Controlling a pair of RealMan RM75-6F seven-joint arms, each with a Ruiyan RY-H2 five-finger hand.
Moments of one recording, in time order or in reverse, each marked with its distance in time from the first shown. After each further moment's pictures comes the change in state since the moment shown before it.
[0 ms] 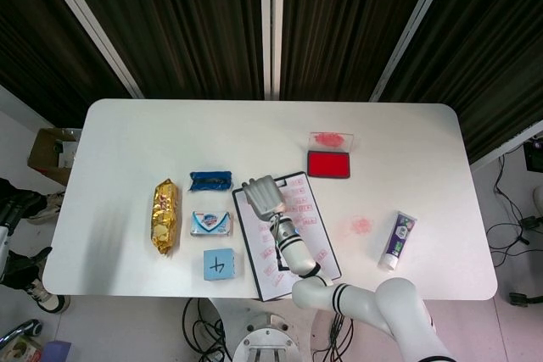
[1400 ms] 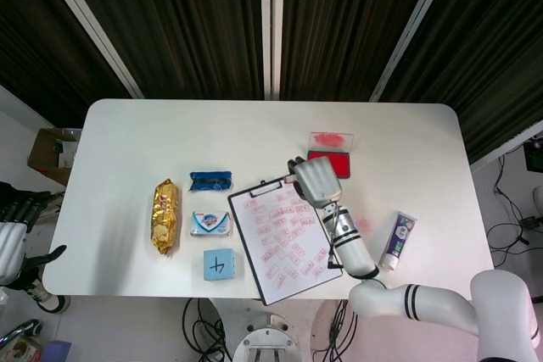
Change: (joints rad) left arm -0.028 -0.005 0.003 -0.063 0.030 -0.024 0.070; right arm -0.259 0.516 -0.039 -0.691 -0.095 0.280 0.047
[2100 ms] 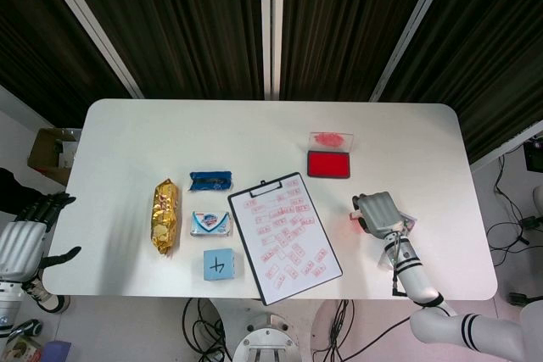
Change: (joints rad) left arm -0.025 -0.032 0.013 -0.003 0.005 -0.040 0.029; right arm -0.220 0.155 -0.261 0.103 -0.090 -0.056 0.205
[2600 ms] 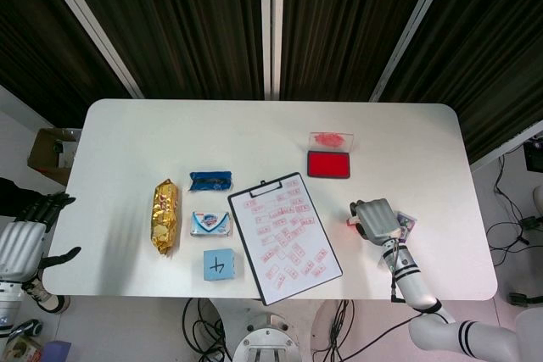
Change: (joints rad) left arm -0.001 -0.006 0.003 0.011 -0.001 0.001 -0.010; right arm -0.044 -0.040 -0.005 0.045 -0.068 0.009 0.031
